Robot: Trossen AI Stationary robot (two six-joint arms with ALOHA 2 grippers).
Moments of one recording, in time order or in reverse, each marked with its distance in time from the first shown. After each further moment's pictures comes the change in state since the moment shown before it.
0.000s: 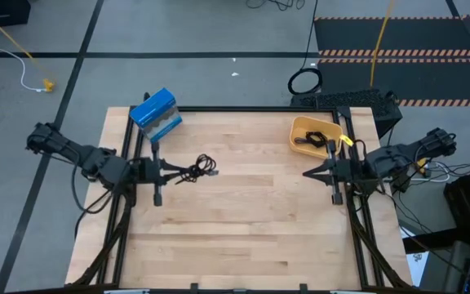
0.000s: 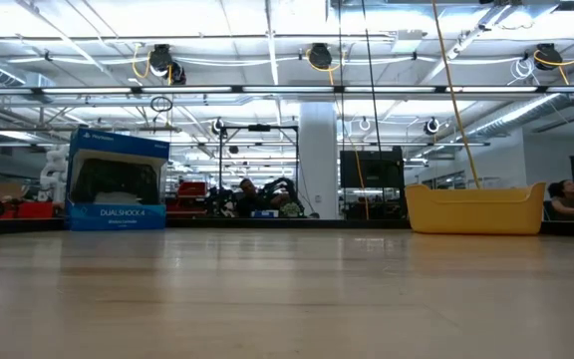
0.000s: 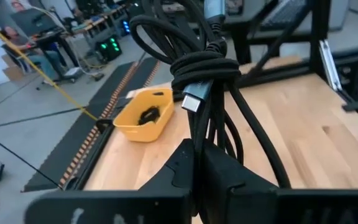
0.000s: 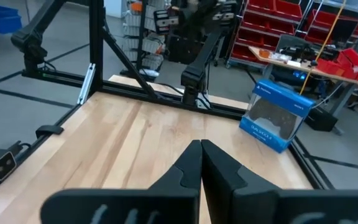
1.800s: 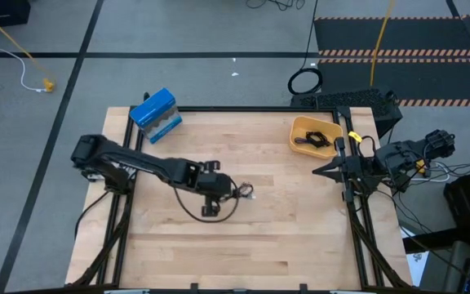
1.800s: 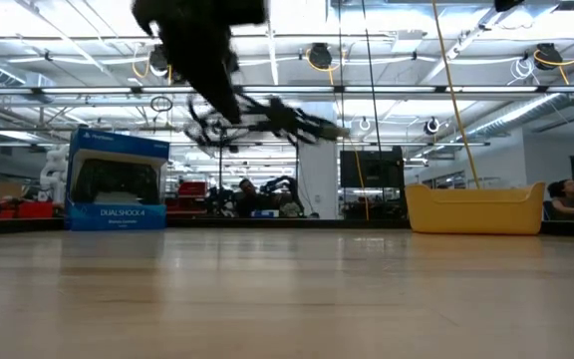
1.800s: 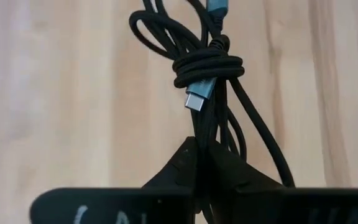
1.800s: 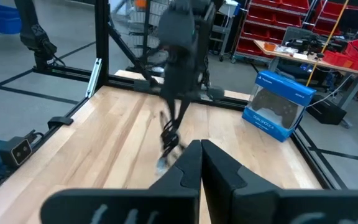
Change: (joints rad) left arm 0.265 0.828 0.424 -0.411 0.422 -0.228; right arm 0.001 -0.118 0.000 -0.154 -0.024 0.034
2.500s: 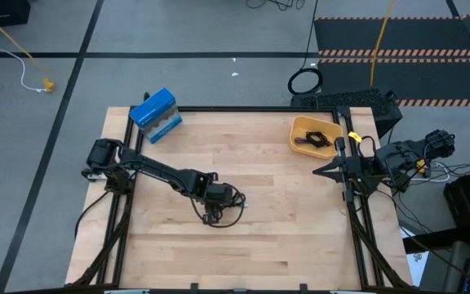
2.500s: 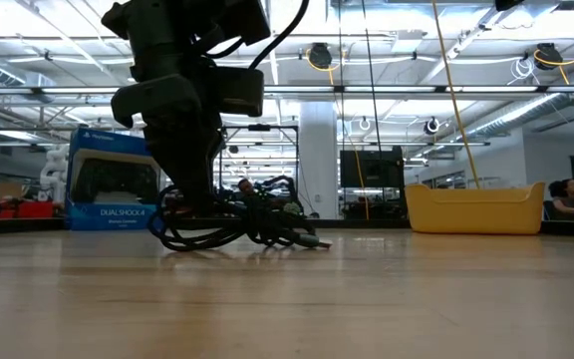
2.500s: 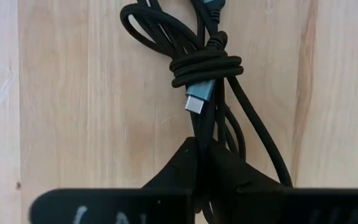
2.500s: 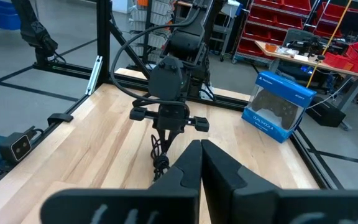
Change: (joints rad) left arm -0.006 0.155 -0.132 0.118 0.096 -0.125; right arm 0.000 -0.006 0.000 -0.009 -0.004 -0.018
